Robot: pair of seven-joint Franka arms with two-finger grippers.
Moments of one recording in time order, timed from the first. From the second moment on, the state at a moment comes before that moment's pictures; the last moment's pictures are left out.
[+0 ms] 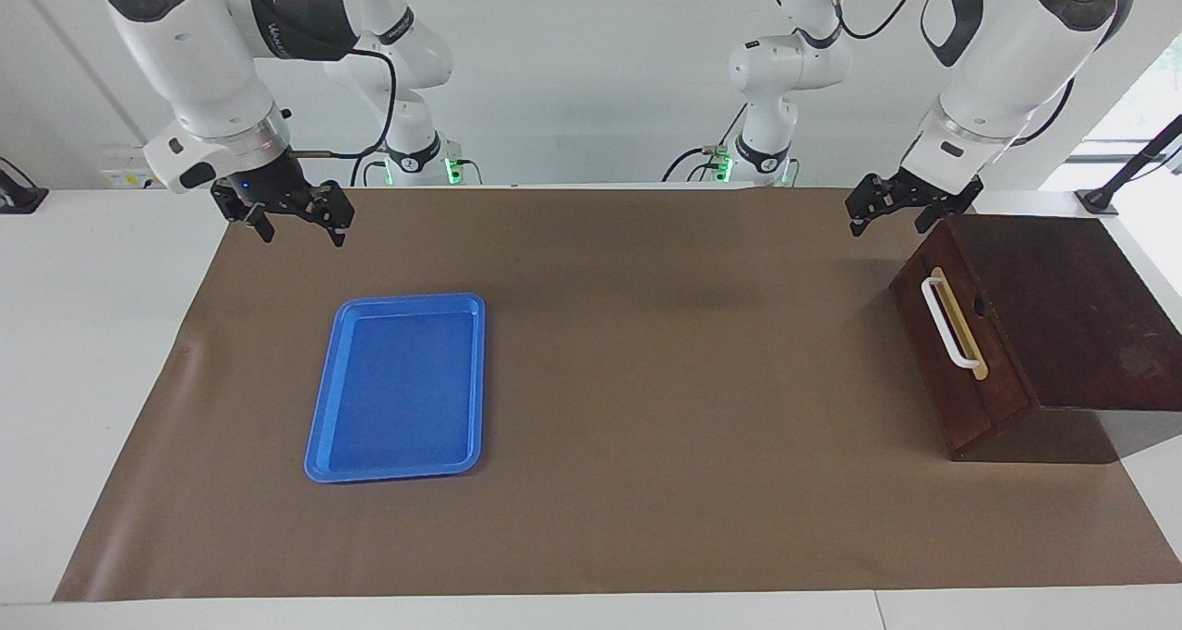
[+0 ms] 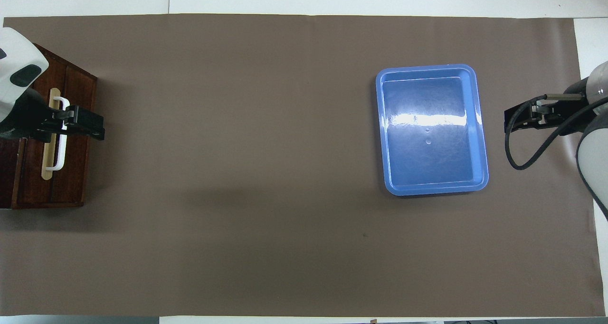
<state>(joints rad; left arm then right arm) 0.05 0.02 -0.18 -1.59 0.00 1.53 -0.09 -0.01 0.02 0.03 -1.63 -0.03 1.59 0.11</state>
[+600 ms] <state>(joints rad) 0.05 0.02 -0.18 -1.60 0.00 1.60 -0.09 -0.01 0.02 0.03 -1.63 -0.03 1.59 0.11</state>
